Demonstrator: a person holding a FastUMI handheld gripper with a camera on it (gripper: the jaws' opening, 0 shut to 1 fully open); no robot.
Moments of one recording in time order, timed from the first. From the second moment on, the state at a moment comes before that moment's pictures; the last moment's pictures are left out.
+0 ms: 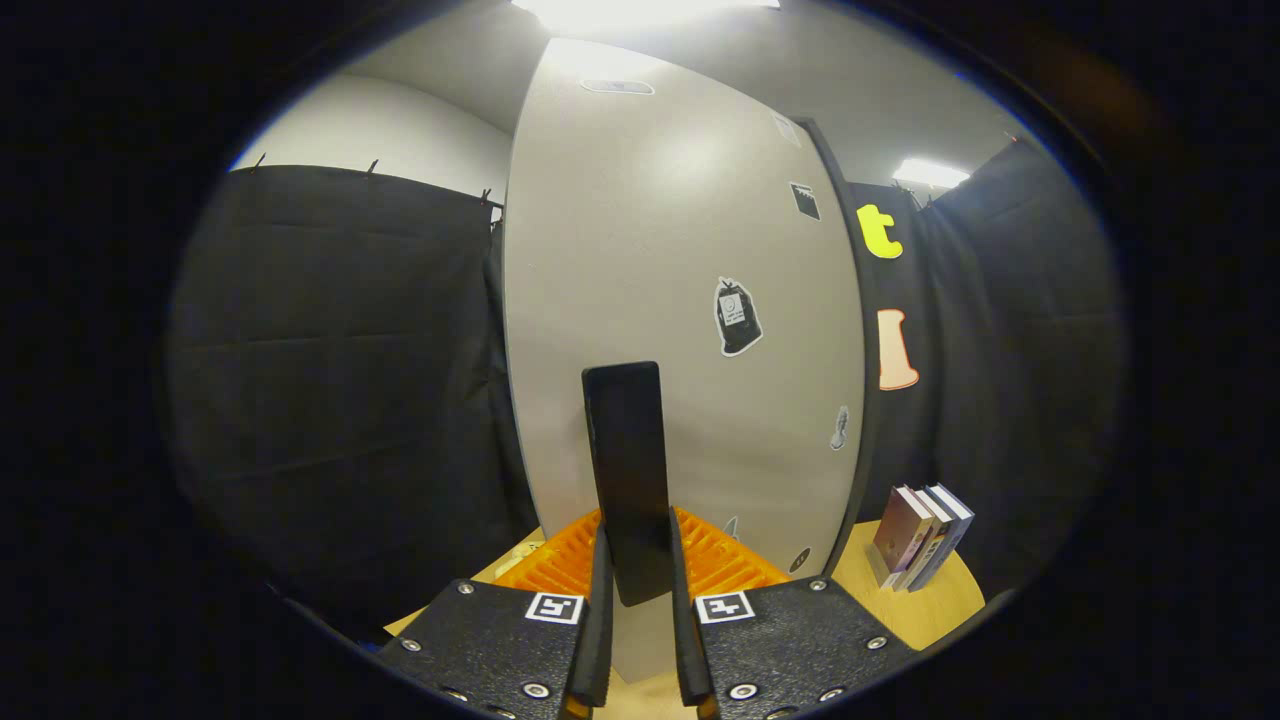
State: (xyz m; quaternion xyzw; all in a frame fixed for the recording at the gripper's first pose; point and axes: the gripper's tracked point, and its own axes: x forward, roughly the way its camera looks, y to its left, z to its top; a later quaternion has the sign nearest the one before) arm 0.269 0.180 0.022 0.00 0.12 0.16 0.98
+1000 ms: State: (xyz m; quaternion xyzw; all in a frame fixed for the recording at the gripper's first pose) arm 0.256 0.114 0.027 -0.02 0.11 0.06 0.99
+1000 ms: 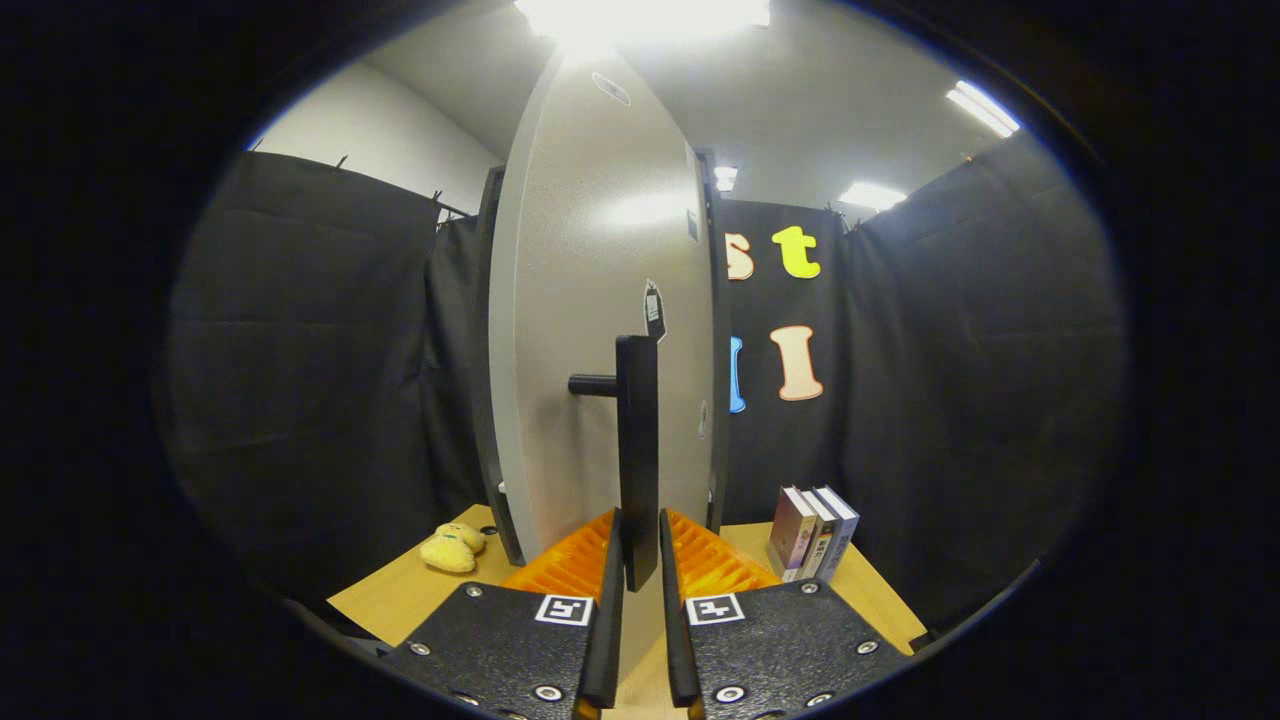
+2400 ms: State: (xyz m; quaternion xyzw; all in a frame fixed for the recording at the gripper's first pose) arm 0.244 0.058 0.050 -0.03 -0.03 -0.08 1.00
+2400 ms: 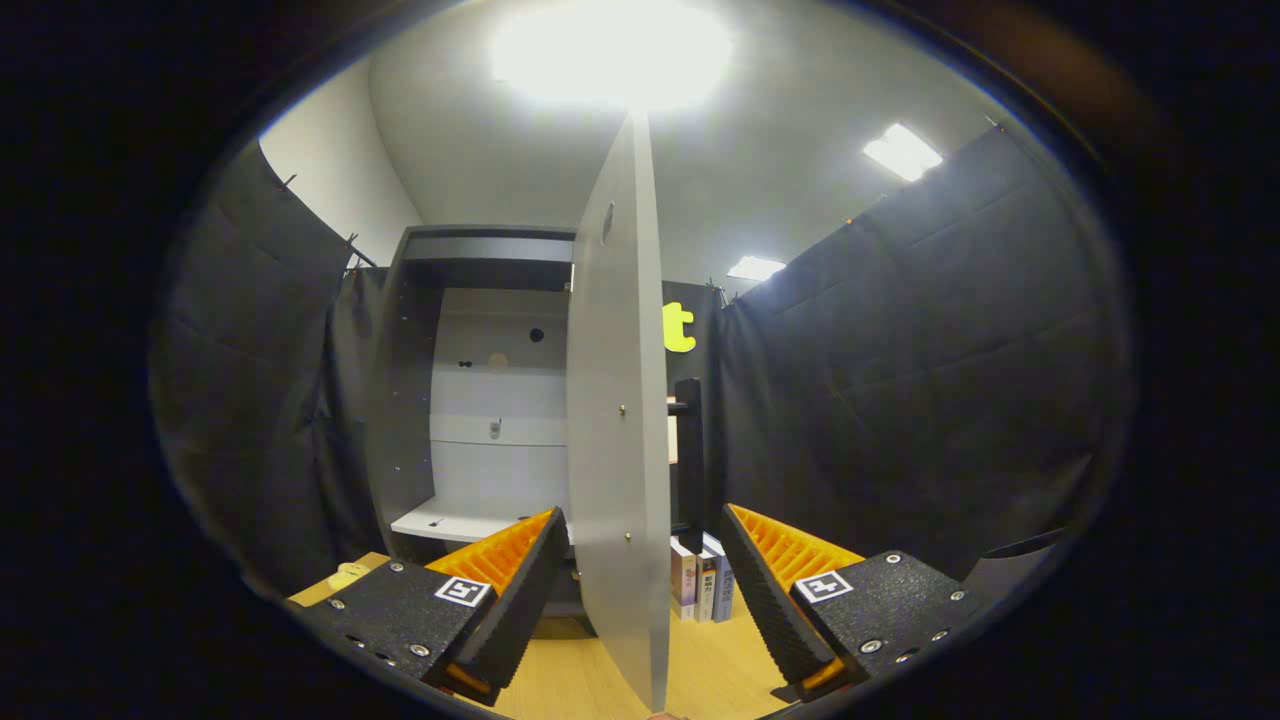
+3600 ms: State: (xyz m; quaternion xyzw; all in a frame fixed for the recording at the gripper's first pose) arm 0.257 0.271 -0.154 0.04 0.08 0.08 0.99
